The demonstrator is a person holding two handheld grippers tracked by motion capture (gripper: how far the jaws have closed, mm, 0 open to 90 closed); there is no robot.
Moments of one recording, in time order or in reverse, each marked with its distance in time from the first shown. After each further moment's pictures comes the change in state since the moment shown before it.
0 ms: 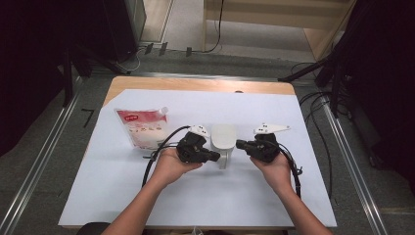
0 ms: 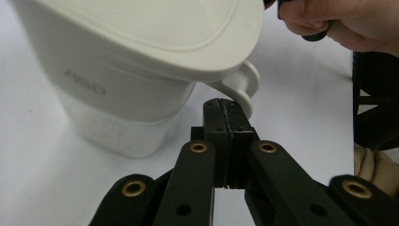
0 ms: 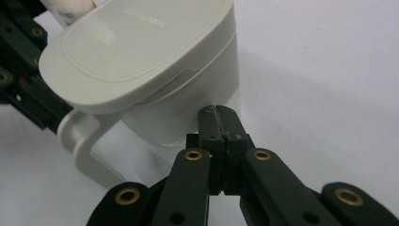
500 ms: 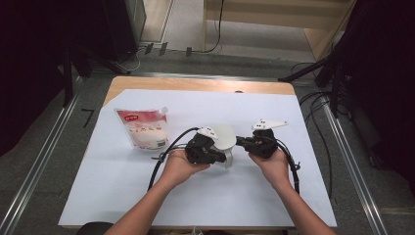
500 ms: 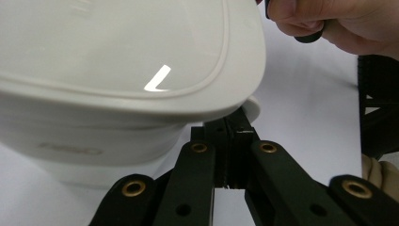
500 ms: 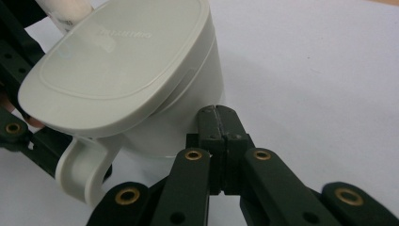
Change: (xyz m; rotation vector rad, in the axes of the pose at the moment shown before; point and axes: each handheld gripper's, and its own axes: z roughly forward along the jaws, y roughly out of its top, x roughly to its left) left arm -0.002 0.005 0.013 -0.018 -0.005 -0.007; right arm -0.005 0.008 0.005 -0.003 0.012 -0.015
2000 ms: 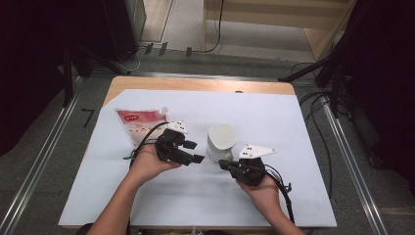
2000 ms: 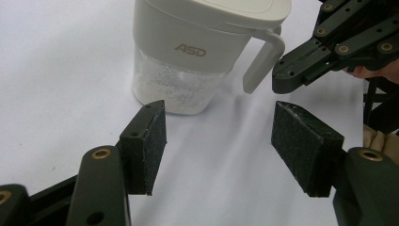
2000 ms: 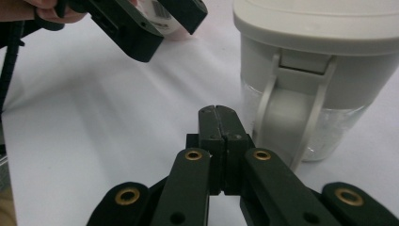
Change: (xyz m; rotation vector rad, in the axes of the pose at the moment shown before) left arm 0.022 -0.025 -0.064 0.002 0.065 0.003; right arm 0.077 -0.034 -0.003 -0.008 0.066 -0.061
